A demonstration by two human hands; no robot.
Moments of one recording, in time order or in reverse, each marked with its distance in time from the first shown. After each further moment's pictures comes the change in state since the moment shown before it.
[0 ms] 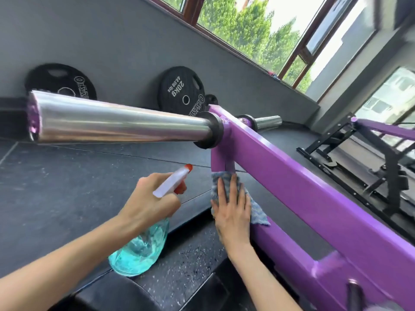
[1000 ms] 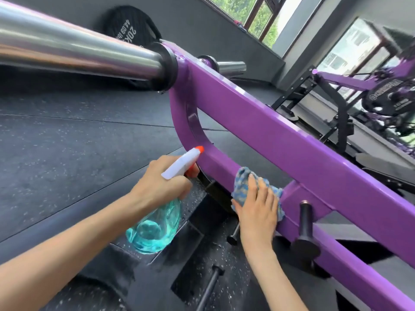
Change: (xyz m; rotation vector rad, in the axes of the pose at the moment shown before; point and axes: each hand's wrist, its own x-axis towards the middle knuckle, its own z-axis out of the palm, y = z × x) left_hand -0.018 -0.005 0.084 0.005 -0.333 -0.050; right_hand -0.118 0.079 -0.043 -0.195 -0.079 0.409
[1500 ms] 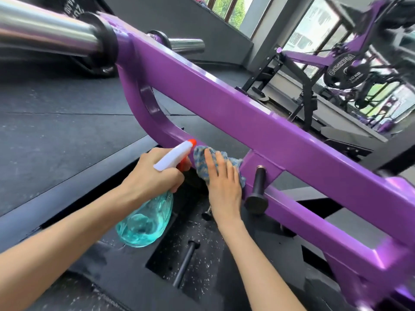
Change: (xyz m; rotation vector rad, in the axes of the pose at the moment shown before) left_hand -0.012 0.016 0.053 0.013 -0.172 0.082; right_hand -0.007 0.011 -0.005 0.094 0.037 -0.216
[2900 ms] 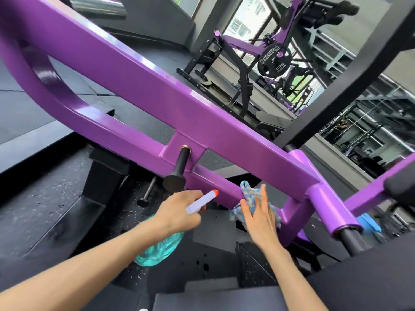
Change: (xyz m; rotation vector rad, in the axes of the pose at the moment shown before) left_hand -0.009 0.025 0.183 0.070 -0.438 0.120; right_hand -0.144 0.202 -0.105 0.289 -0.447 0.836
